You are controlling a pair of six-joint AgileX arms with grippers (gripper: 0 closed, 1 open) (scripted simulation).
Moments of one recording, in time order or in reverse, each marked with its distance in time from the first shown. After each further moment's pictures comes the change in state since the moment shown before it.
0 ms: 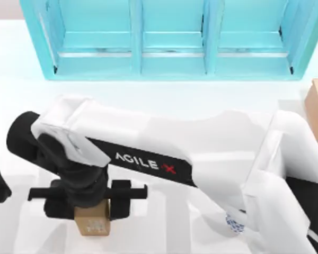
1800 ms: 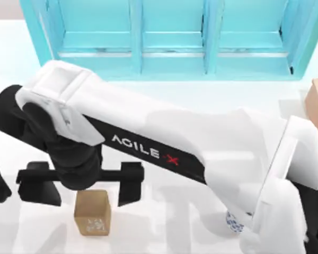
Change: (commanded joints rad) left arm 0.000 0.000 0.000 0.000 0.000 0.000; right arm -0.004 0.047 0.269 -0.223 0.001 -0.004
